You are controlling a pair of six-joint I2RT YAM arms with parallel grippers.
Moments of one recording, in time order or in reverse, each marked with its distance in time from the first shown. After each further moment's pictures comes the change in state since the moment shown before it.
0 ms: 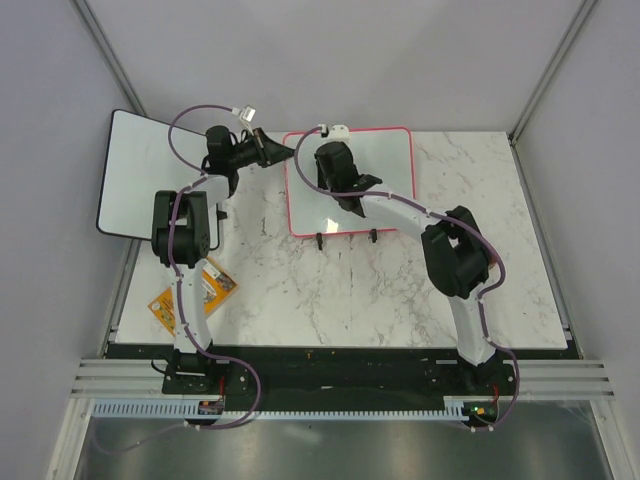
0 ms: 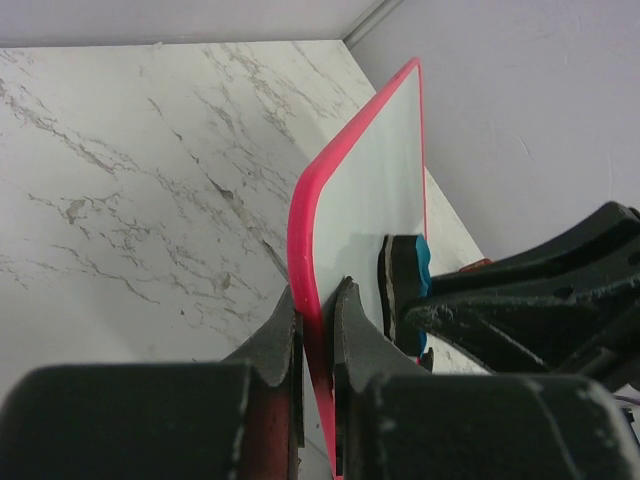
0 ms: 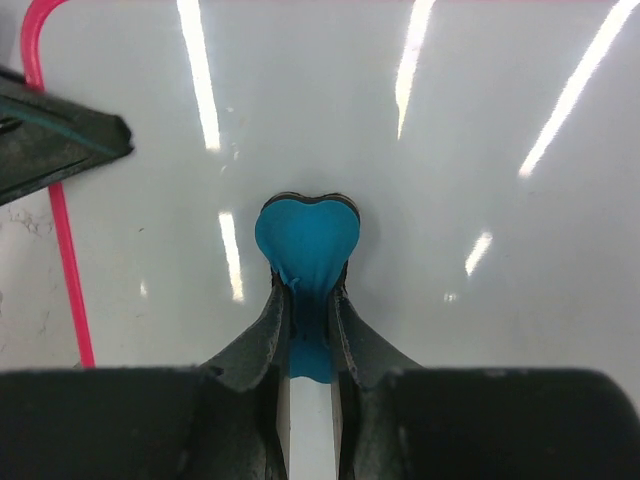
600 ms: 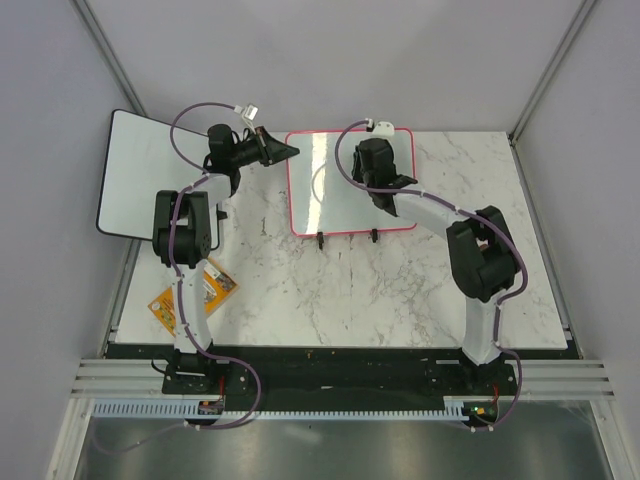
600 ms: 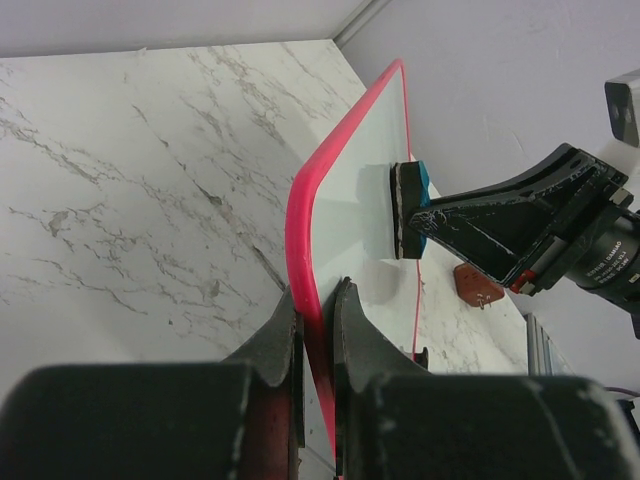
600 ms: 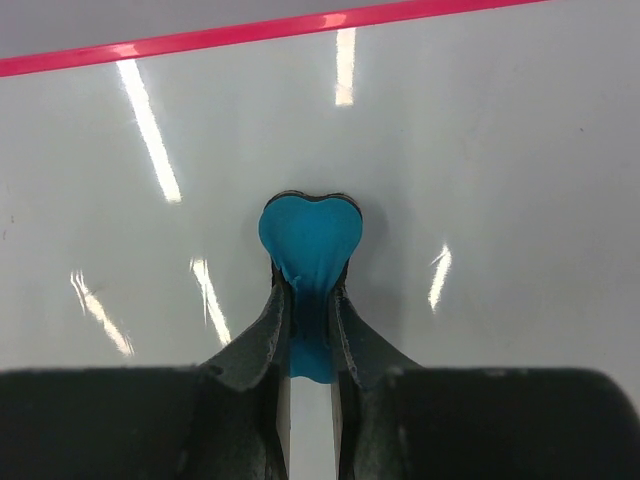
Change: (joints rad) left arm -0.013 0.000 0.013 0.003 0.005 -0.001; right arm -0.176 -0.142 -0.244 0.160 -0.039 0.048
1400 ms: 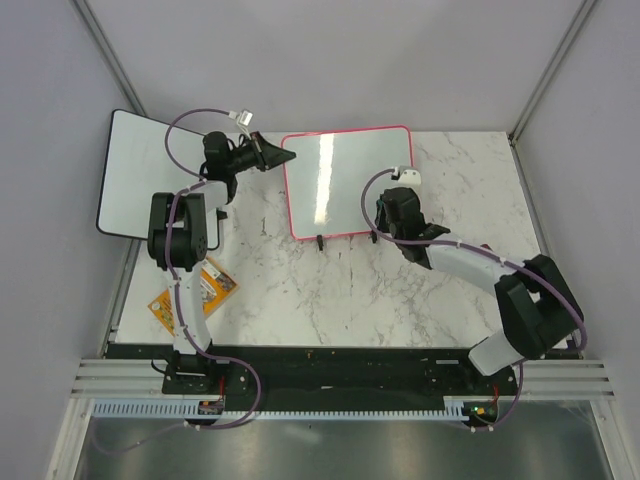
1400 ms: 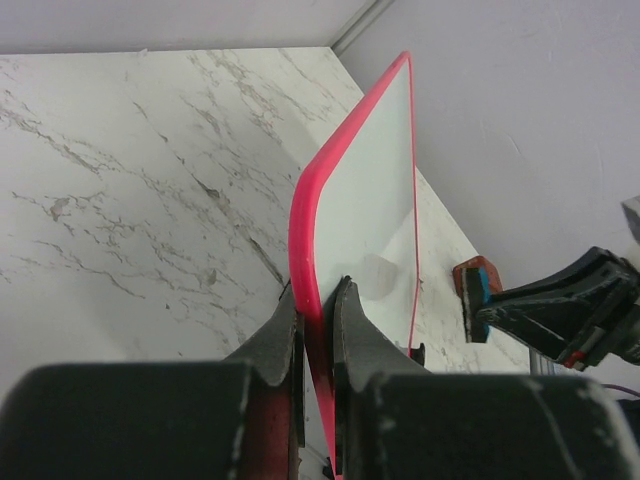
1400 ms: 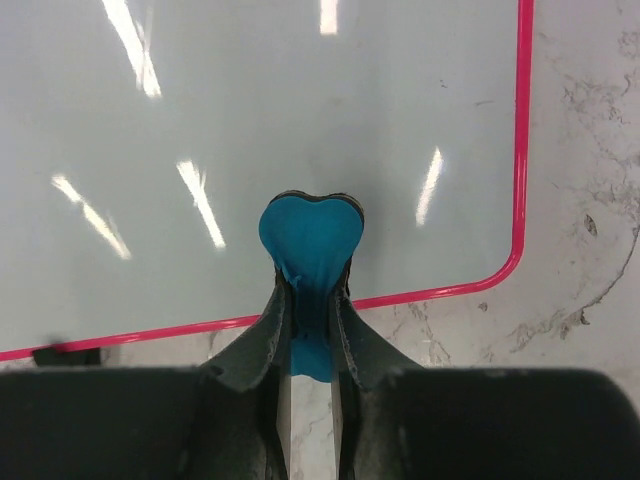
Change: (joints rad) left arm 0.014 -0.051 -0.122 0.117 -0.010 -0.026; right arm 0.050 -0.412 -0.564 -0.007 0.031 0.069
